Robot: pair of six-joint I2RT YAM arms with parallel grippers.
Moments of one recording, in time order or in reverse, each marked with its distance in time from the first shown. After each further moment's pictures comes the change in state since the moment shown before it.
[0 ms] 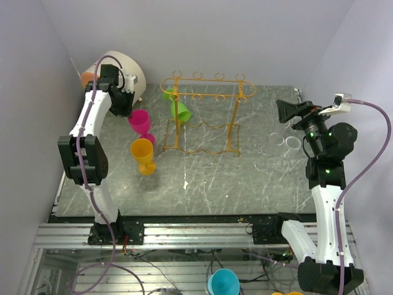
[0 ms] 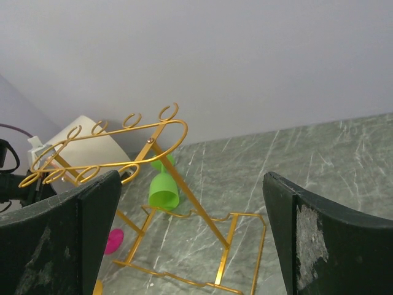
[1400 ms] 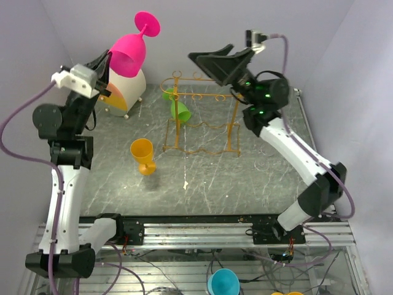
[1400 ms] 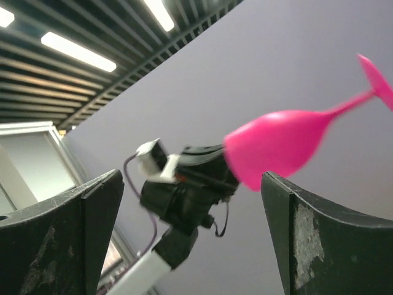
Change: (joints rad) left arm -0.013 -0.872 -0.467 1.223 0.201 -0.023; right arm 0.696 0.723 0.640 0.783 -0.185 0.741
